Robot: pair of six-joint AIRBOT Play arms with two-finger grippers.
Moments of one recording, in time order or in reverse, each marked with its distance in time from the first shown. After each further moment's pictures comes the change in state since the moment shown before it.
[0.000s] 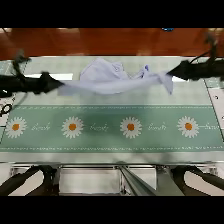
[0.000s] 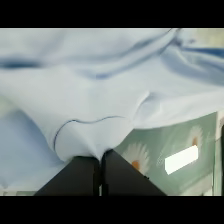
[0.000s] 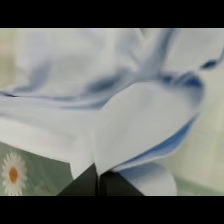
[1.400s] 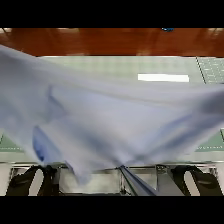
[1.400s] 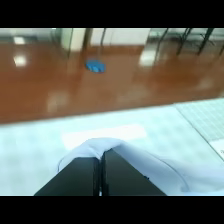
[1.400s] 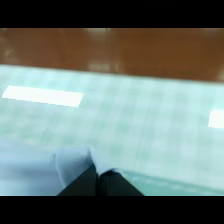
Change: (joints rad) left arm 0.111 0.552 0.428 0.133 -0.186 -0.166; right arm 0.000 0.765 0.062 -0.291 0.228 0.253
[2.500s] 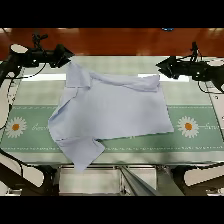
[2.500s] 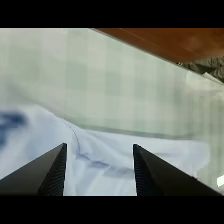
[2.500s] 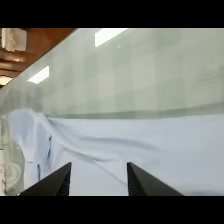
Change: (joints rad) left arm -0.204 -1.316 0.212 -0.157 0.379 0.106; right arm -0.005 -1.247 0.006 0.630 -0.463 -0.330
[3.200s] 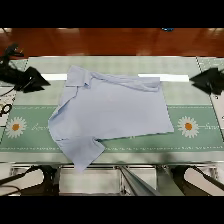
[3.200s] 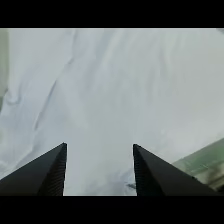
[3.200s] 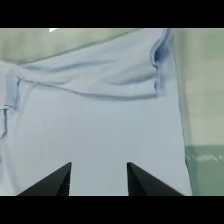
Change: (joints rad) left arm 0.207 0.547 -0.407 0.383 -0.499 -0.059; right arm -0.323 0.544 -0.306 -0.339 0.325 0.078
